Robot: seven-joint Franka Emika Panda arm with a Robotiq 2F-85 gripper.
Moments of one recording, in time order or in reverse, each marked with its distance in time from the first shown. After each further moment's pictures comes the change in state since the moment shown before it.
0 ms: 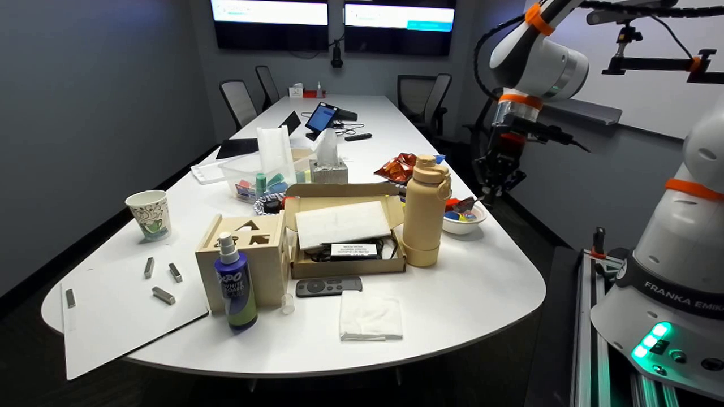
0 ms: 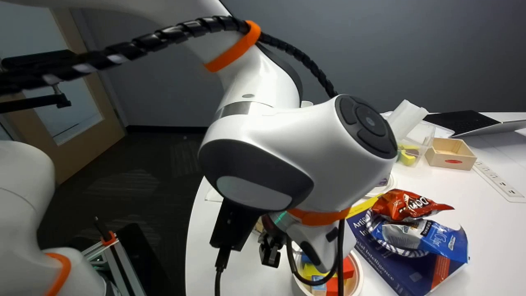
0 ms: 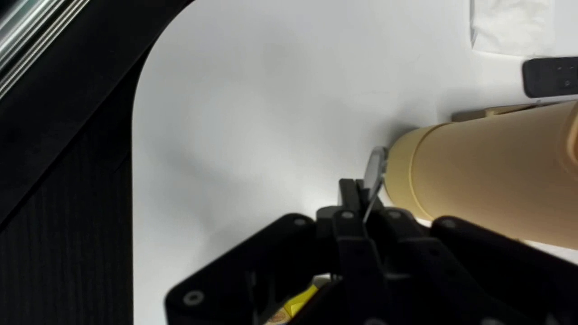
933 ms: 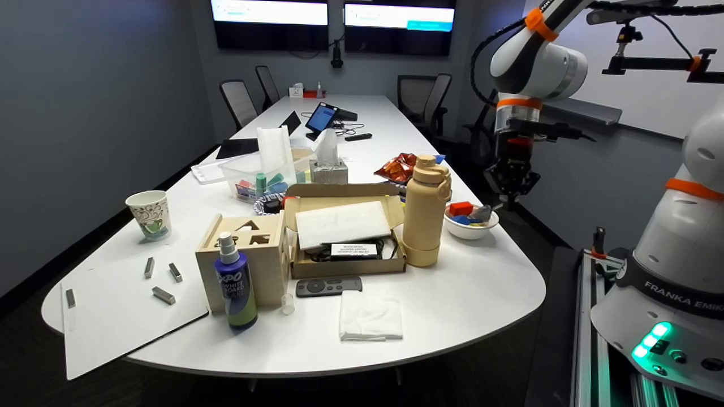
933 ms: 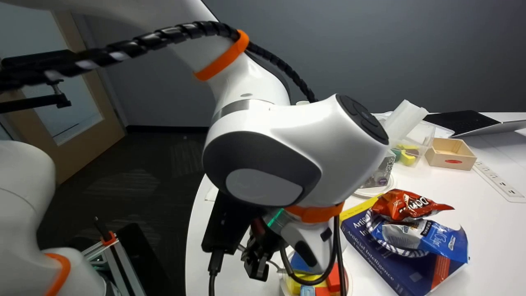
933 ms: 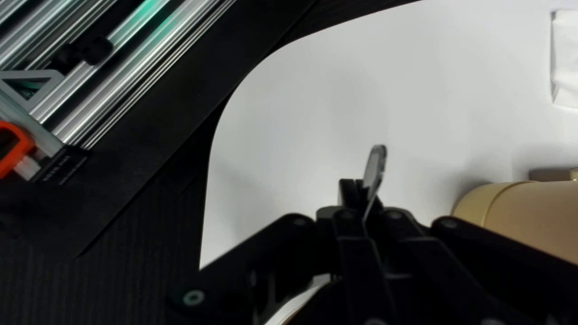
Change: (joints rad) arm -0.011 0.005 0.016 0.005 -0.211 -0.106 0.106
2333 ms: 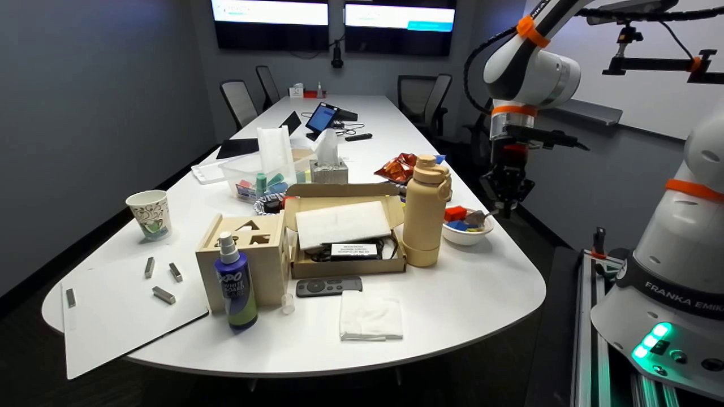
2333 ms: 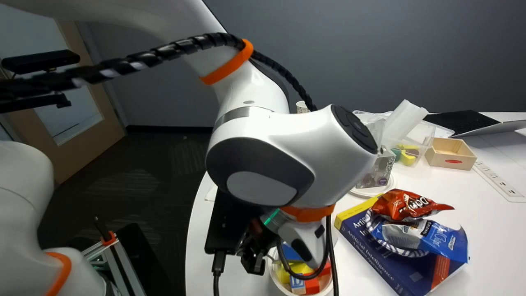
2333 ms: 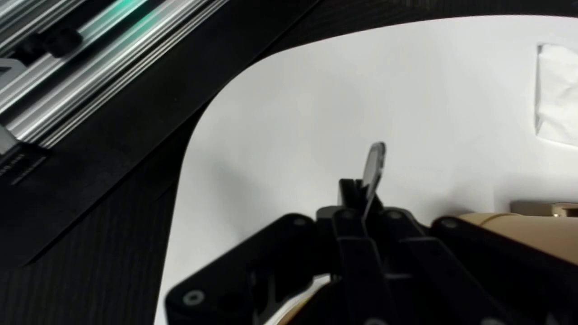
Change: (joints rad) arm 0.027 0.039 0.013 -0.005 0.063 0.010 -0.093
